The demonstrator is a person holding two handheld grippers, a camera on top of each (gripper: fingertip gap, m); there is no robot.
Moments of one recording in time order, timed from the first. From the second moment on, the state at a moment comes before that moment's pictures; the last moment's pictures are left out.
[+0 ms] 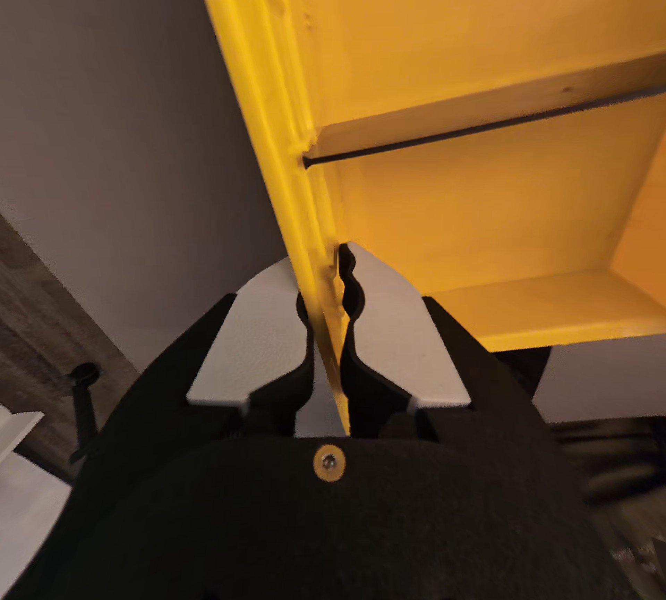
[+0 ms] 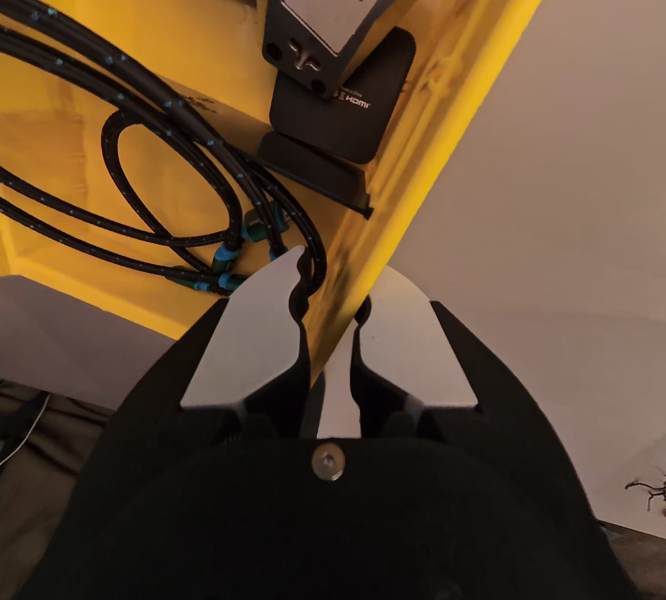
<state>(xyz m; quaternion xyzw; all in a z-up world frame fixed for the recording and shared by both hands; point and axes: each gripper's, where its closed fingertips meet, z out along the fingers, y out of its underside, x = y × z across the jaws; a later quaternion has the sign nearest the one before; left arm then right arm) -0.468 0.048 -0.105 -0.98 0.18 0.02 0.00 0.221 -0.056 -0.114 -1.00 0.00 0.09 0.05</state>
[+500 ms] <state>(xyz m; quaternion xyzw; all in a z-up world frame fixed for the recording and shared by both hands) -0.384 0.039 -0.108 -0.95 0.29 0.12 0.00 0.169 -0.036 -0.114 -0.99 -0.09 0.05 0.04</state>
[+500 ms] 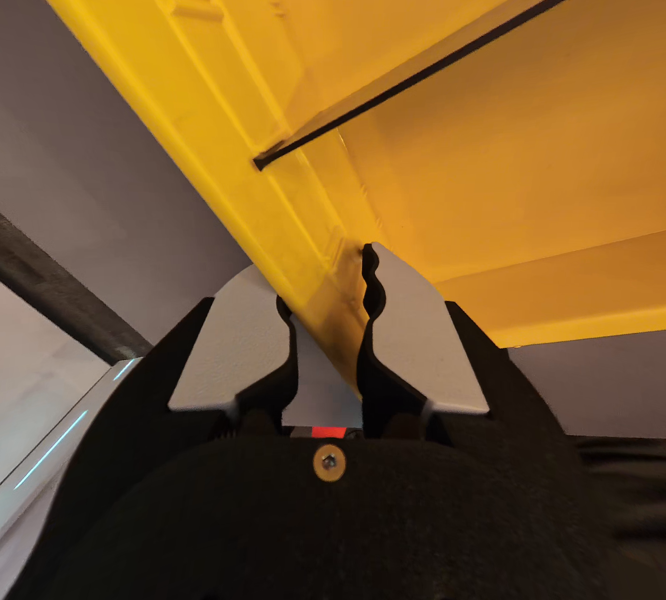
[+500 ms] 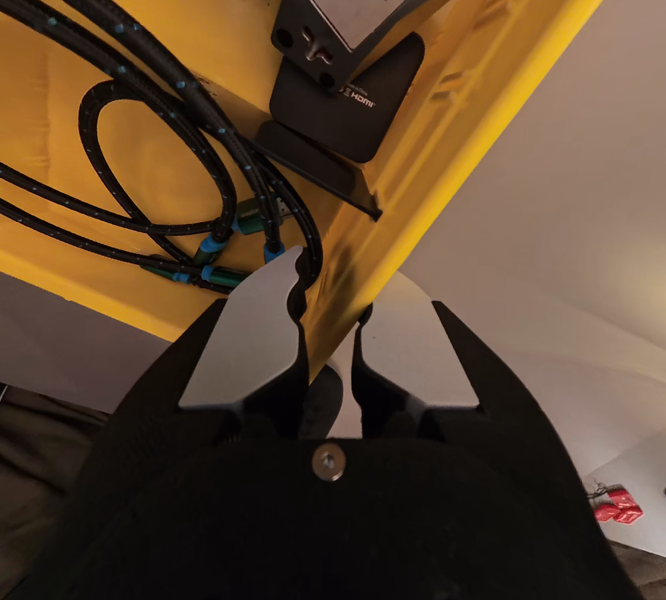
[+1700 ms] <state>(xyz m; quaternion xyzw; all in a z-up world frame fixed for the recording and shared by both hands) -0.344 0.046 -0.009 -0.90 0.37 0.00 0.24 -0.153 -0.002 0.001 -0.84 -0.31 0.30 0.32</state>
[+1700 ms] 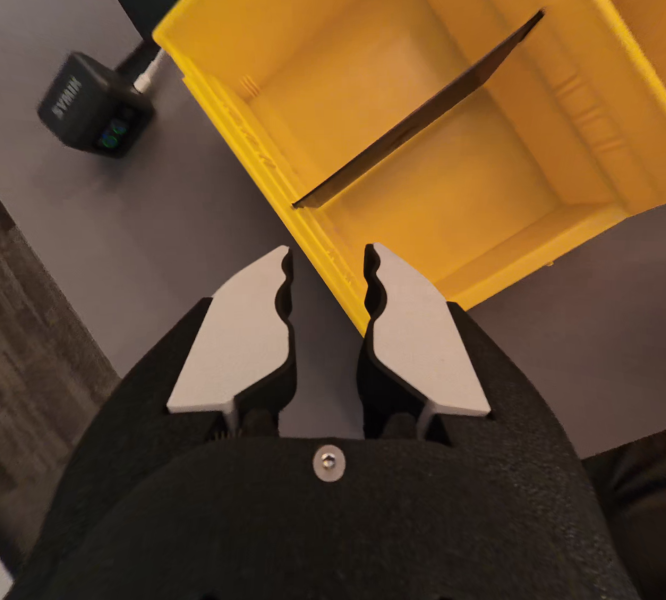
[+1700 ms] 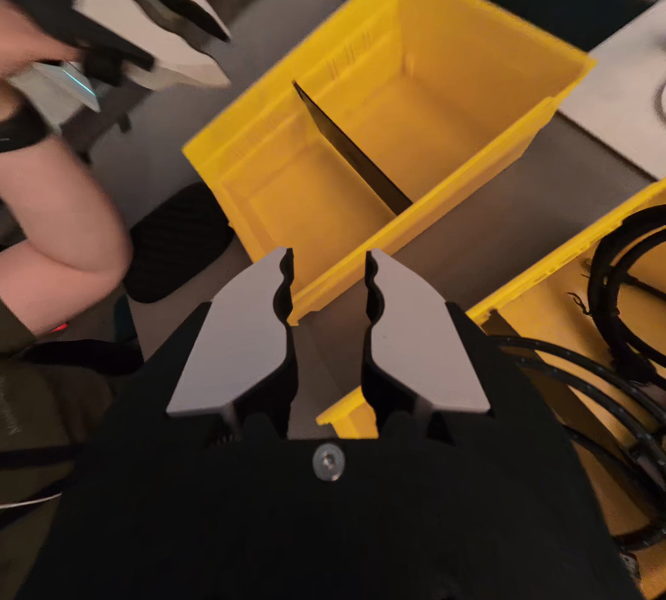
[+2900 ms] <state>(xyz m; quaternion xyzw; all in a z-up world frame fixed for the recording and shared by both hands) -0.345 0.046 0.032 -0.86 0.38 -0.04 0.33 -0.167 0.044 -0.124 -0.99 -0.11 0.11 -0.01</state>
